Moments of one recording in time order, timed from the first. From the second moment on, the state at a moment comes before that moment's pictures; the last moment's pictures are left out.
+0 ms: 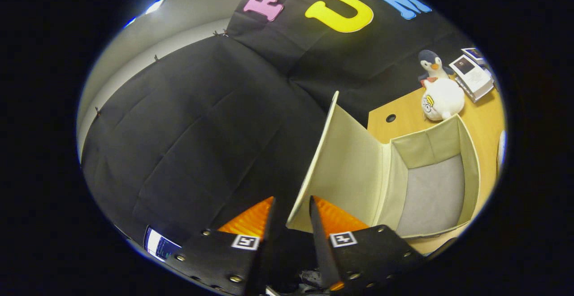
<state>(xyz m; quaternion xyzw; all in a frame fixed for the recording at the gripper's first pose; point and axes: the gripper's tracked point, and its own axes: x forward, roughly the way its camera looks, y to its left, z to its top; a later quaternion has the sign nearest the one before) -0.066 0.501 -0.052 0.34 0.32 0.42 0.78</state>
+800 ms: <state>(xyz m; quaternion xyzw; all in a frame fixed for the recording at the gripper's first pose) -0.015 0.356 -0.061 0.20 0.24 0.34 0.89</state>
